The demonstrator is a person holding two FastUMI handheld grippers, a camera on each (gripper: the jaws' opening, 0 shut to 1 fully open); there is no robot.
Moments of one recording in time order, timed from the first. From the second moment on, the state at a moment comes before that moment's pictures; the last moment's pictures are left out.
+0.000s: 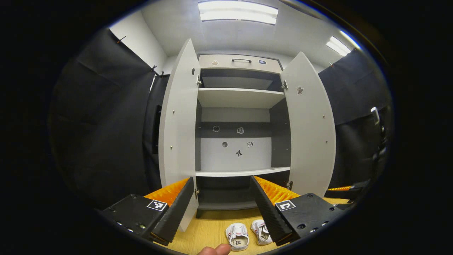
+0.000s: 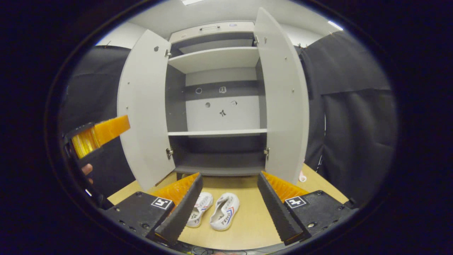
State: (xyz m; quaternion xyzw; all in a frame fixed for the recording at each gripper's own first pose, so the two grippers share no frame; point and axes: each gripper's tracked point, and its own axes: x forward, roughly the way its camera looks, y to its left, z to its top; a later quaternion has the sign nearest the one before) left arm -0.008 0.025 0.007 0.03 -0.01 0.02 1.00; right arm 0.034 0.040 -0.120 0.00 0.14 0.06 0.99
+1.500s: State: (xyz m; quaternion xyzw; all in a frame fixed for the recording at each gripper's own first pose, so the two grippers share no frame) left arm 0.000 0.088 -0.055 0.02 0.07 0.07 1.00; right arm 0.176 0.077 -0.395 -0.05 0.37 0.07 0.92
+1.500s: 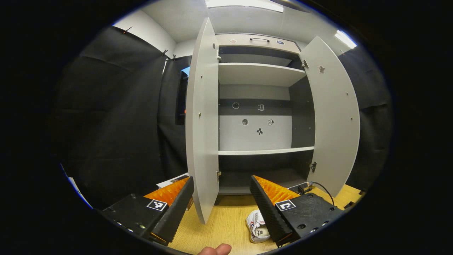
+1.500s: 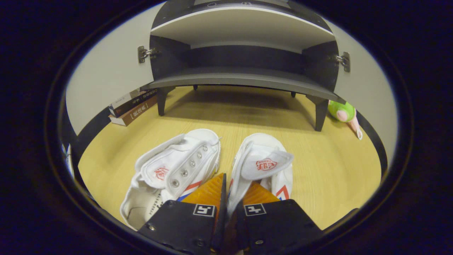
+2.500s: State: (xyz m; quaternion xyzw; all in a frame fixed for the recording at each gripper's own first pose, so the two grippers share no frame) left arm 0.014 0.028 -0.067 0.00 0.05 0.01 1.00; right arm 0.276 0.072 -0.033 -0.12 0.14 0.11 0.98
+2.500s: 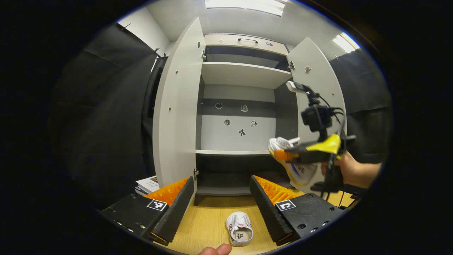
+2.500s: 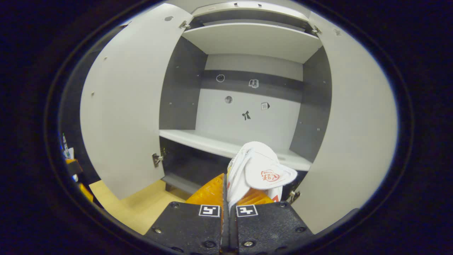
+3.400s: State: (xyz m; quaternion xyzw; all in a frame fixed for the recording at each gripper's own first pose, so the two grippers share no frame) left arm -0.001 0.062 -0.080 0.06 0.05 0.05 1.00; right arm 0.497 0.086 -0.052 -0.17 0.33 0.04 0.93
